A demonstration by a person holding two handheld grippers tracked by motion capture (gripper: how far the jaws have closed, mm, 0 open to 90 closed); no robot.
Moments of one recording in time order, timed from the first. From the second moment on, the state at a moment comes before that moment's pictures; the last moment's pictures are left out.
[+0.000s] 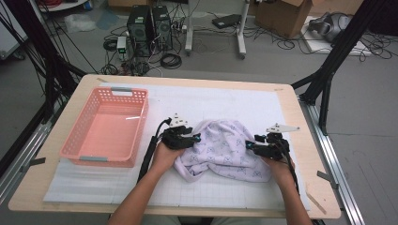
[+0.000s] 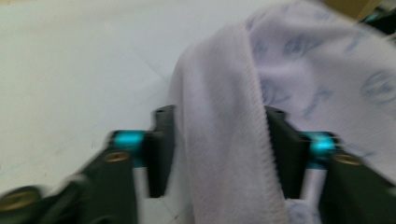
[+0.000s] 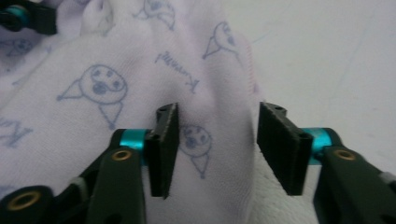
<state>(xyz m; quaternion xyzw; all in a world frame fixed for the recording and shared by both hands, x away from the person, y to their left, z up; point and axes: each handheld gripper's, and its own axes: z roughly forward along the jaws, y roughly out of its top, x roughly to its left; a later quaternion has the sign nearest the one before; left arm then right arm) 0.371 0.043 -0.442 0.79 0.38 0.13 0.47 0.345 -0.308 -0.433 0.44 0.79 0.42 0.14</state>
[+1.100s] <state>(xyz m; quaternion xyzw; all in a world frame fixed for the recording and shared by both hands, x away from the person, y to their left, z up) 0.355 0.030 -0.390 0.80 0.32 0.14 0.49 0.271 -0.343 -0.408 0.38 0.80 0.43 0.17</state>
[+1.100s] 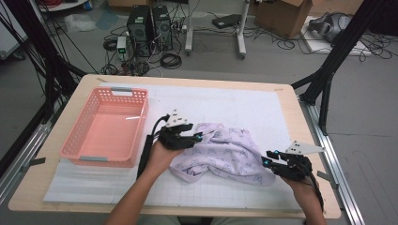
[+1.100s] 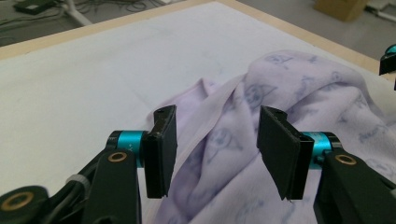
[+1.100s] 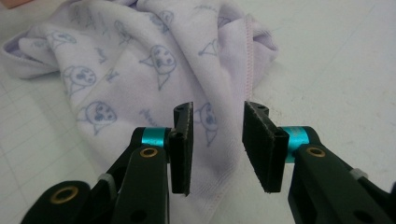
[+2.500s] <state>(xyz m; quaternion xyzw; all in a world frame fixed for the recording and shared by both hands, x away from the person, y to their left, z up) 0.357 0.077 -0.411 0.74 0.42 0.19 0.48 0.295 -0.371 -0.412 0.37 0.84 0.38 0.11</state>
